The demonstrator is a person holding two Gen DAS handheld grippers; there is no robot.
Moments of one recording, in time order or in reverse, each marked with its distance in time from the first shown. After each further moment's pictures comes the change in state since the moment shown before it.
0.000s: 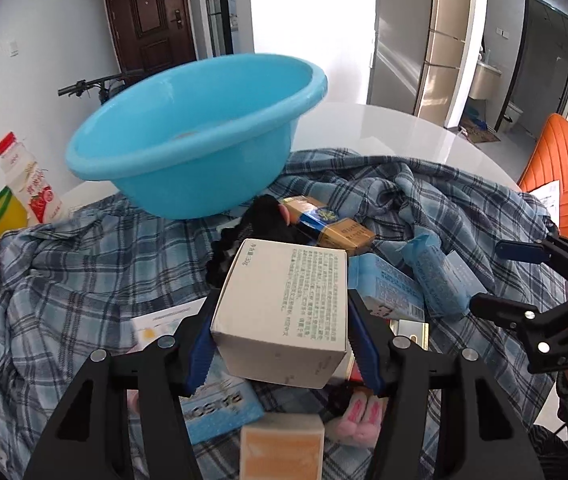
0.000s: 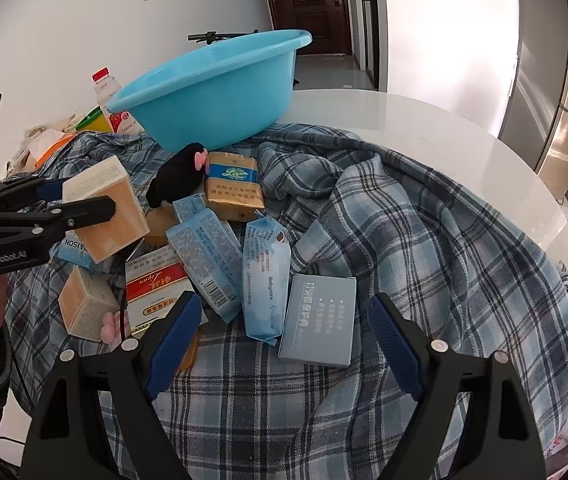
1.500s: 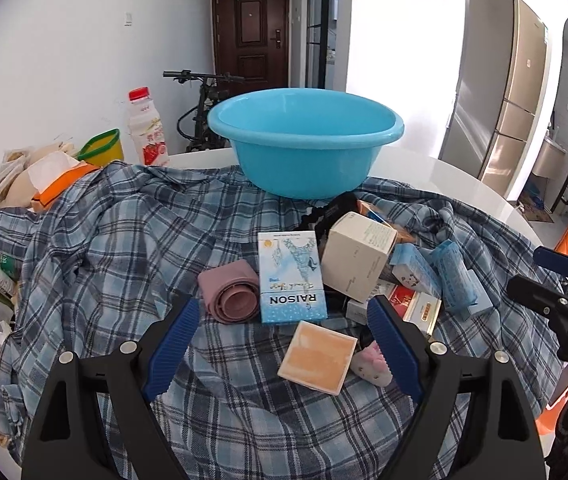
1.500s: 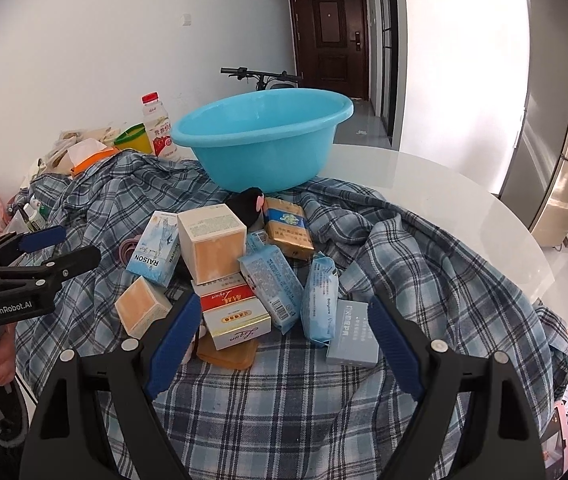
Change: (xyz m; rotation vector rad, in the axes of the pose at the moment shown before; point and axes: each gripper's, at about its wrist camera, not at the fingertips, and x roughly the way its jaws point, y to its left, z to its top) left arm -0.080 0.015 -0.067 -0.260 -0.111 0.180; right arm -0.057 0.049 -0.002 -0.102 -0.148 0.004
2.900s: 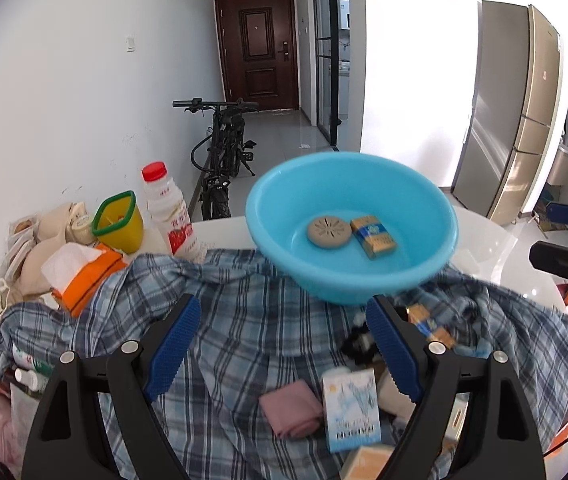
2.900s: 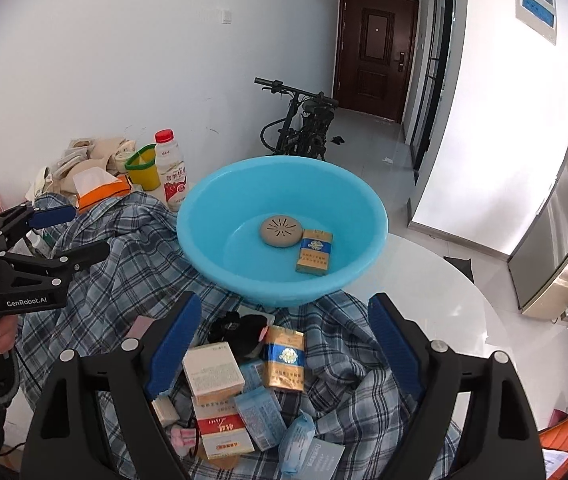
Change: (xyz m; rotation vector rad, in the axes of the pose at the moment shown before) left arm 0.007 0.053 0.135 0.019 -0.041 0.076; right arm 0.024 0.029 0.167 -0.181 0.008 0.031
